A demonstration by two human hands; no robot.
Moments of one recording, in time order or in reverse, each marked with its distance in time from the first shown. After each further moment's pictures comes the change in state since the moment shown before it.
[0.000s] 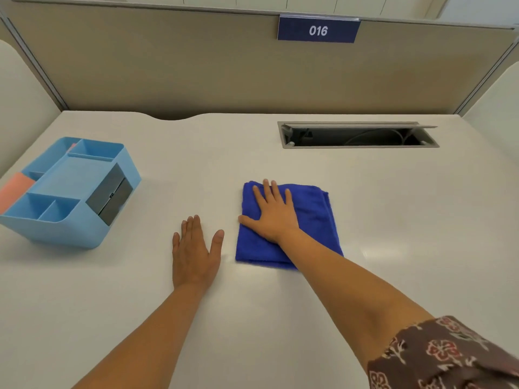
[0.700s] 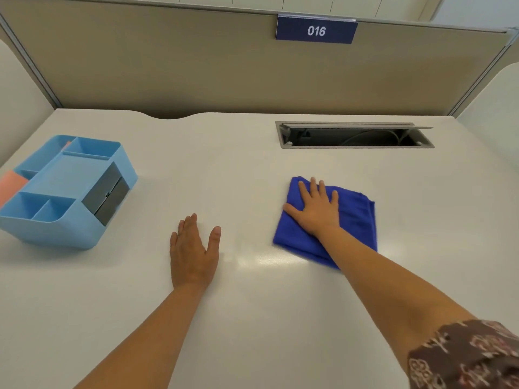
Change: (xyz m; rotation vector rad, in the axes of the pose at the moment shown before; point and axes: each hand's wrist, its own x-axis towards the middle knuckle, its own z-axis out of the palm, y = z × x) left_hand -0.001 0.004 -0.004 -0.140 0.067 -0.025; right_hand -0.014 0.084 -0.006 -0.015 0.038 0.255
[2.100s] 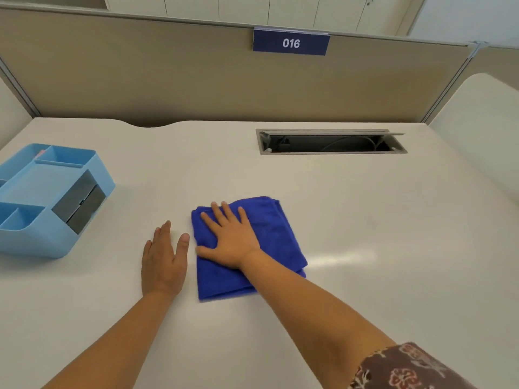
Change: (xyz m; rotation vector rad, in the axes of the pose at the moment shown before) left_hand -0.005 -0.004 -0.004 -0.032 -0.026 -0.043; right_hand -0.048 -0.110 0.016 0.007 -0.082 -0.502
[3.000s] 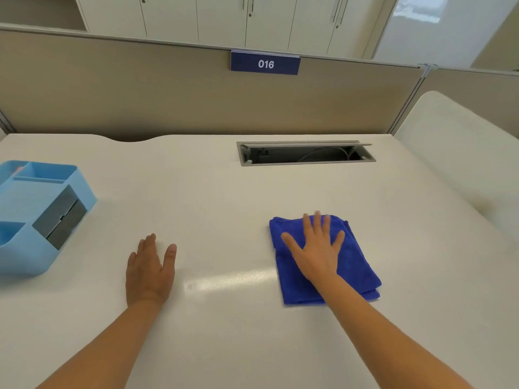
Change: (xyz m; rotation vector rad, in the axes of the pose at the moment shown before) left_hand 0.001 0.005 -0.002 0.031 -0.042 -0.071; right_hand -0.127 0.124 -0.020 0.121 0.275 0.716
